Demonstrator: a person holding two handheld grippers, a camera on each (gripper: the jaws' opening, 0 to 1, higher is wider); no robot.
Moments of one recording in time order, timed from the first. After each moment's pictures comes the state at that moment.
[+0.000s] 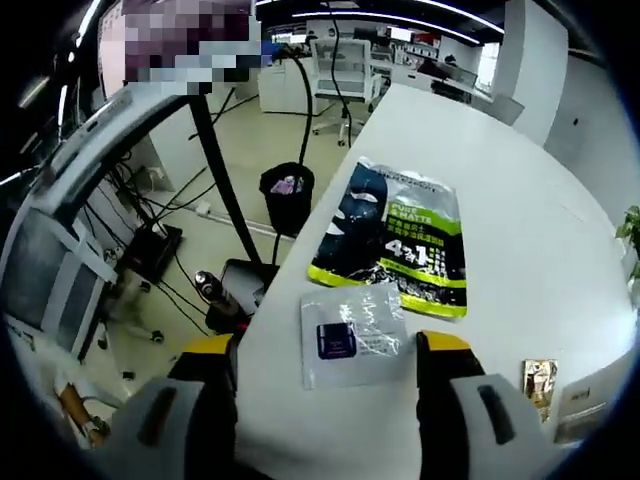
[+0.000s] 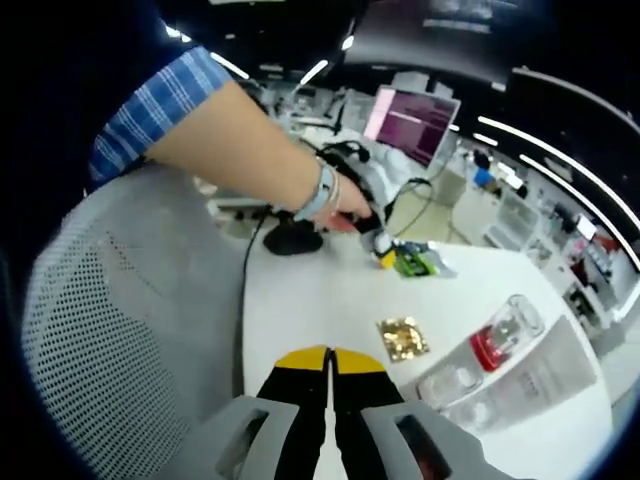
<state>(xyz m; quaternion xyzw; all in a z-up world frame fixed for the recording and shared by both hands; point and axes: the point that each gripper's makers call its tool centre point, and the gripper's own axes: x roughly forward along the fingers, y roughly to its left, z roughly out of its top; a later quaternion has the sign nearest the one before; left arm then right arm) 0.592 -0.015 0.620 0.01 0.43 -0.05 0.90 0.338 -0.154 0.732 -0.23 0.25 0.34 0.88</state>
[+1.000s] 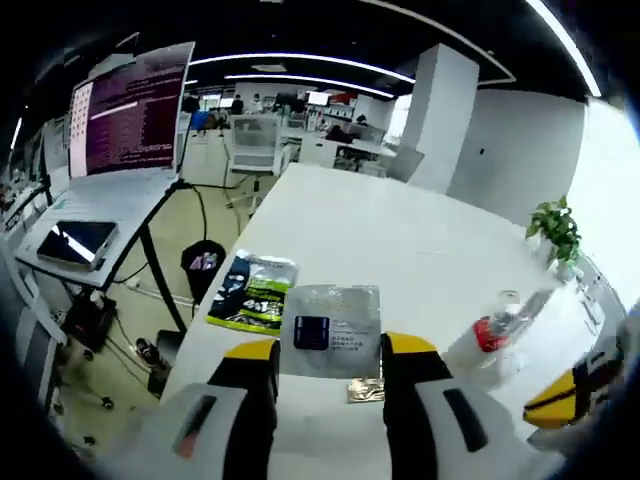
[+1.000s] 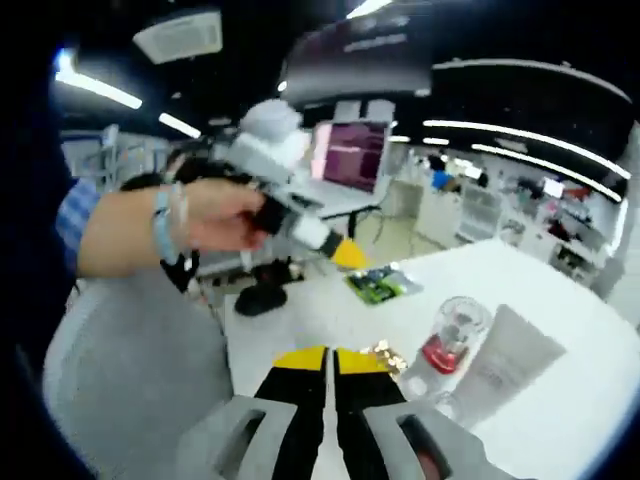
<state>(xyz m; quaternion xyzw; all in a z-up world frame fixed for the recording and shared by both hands) 0.469 -0.115 0.795 -0.03 0.25 -0.31 0.92 0.370 -0.194 0.805 0.01 0.15 0.24 0.96</state>
